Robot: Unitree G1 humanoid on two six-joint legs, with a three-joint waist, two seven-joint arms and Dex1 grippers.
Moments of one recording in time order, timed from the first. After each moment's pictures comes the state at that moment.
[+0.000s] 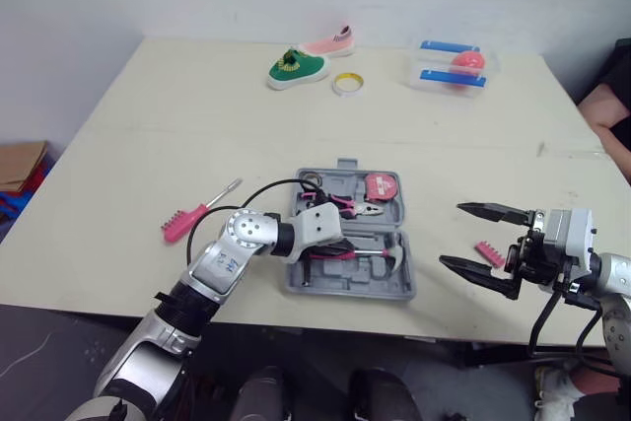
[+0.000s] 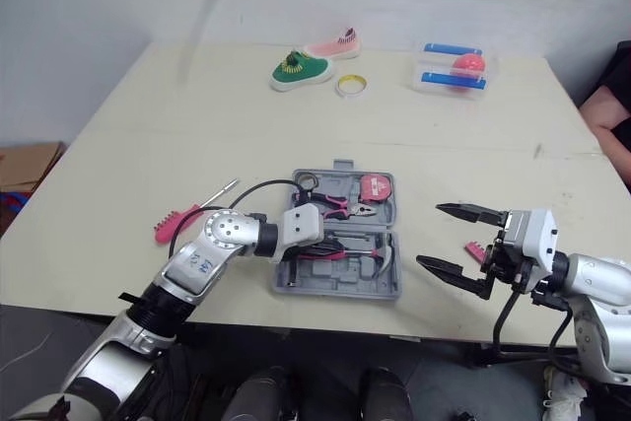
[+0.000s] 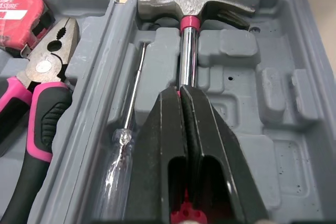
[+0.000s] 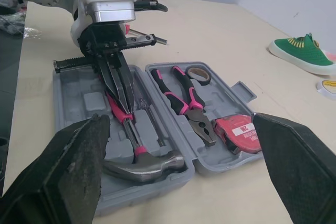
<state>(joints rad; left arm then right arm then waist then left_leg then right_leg) -0.57 0.41 -0.46 0.04 -0.01 0.35 -0.92 0.01 -0.76 -0.32 -0.18 0.56 -0.01 1.21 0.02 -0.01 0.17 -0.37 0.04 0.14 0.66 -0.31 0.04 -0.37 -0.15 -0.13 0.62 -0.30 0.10</state>
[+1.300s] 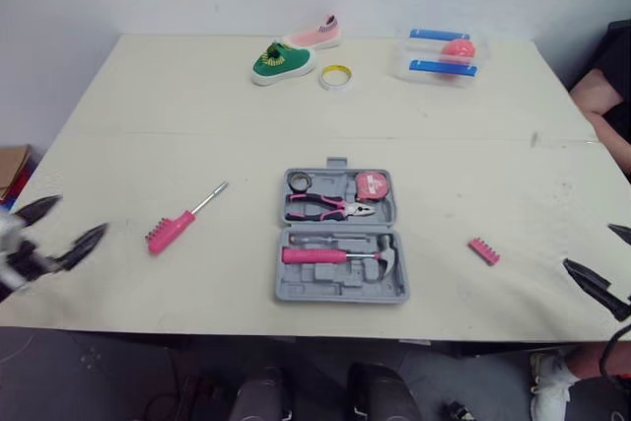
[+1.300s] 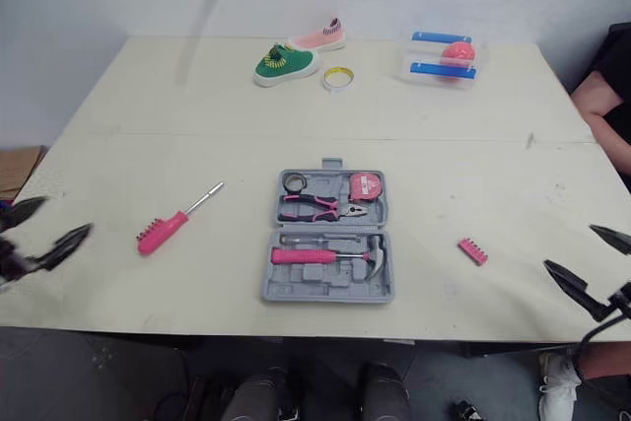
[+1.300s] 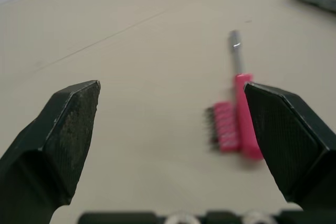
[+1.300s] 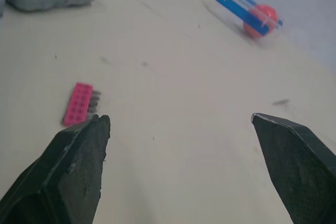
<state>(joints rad) 0.12 0.84 0.81 0.32 -0.43 -0.04 -0.90 0.12 -0.83 -0.68 0.59 0.48 -0.51 1.25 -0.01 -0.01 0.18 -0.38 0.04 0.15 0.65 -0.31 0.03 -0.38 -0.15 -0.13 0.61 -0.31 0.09</state>
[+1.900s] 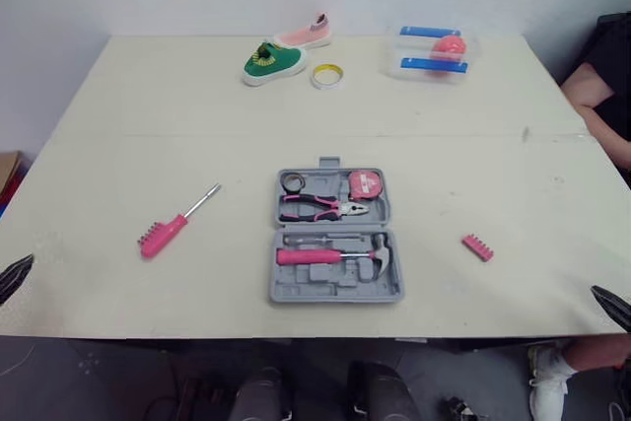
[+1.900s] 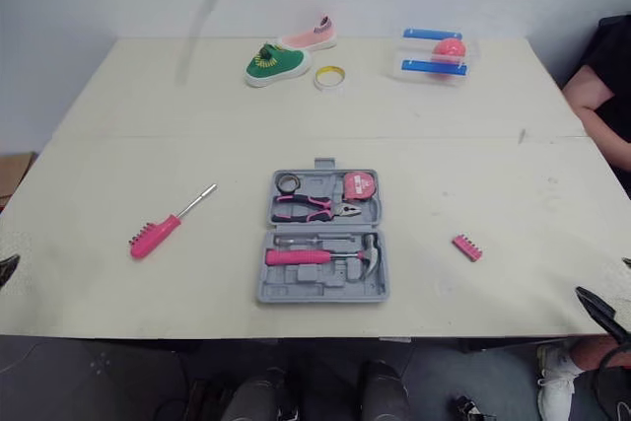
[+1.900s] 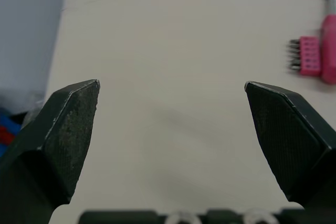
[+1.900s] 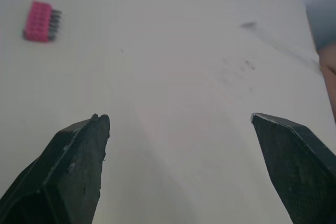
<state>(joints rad) 0.18 0.87 0.84 0.40 -0.49 0.00 -0.96 0.02 -0.85 -0.65 0.82 0.51 -0.61 1.34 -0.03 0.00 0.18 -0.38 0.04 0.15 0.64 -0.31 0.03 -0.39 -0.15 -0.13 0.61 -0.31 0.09</state>
